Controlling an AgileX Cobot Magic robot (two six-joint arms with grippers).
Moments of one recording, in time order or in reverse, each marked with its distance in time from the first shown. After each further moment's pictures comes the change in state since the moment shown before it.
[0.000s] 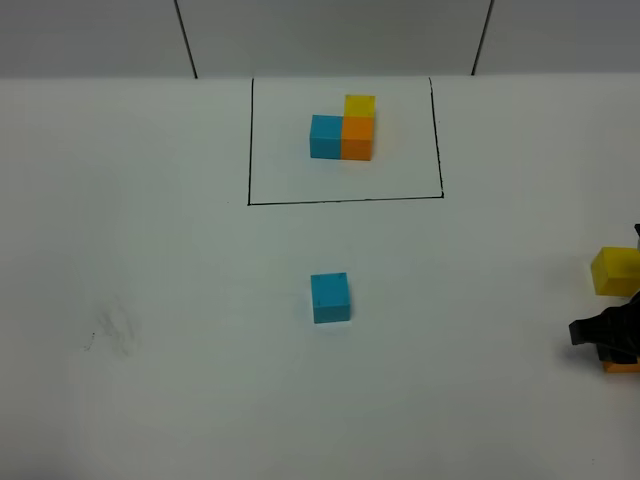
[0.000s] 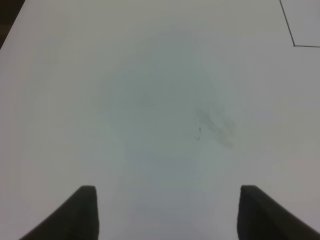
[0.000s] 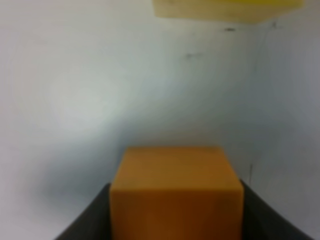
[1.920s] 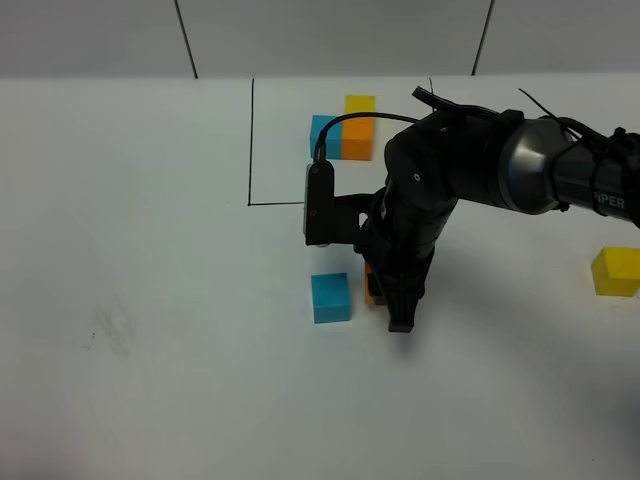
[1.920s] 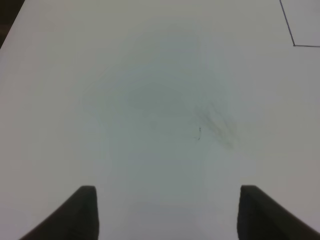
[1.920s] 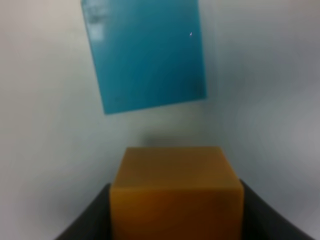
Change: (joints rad) left arm 0.000 0.000 0.000 0.001 0.000 0.000; right arm 0.658 0.375 -0.765 -0.005 0.418 -0.866
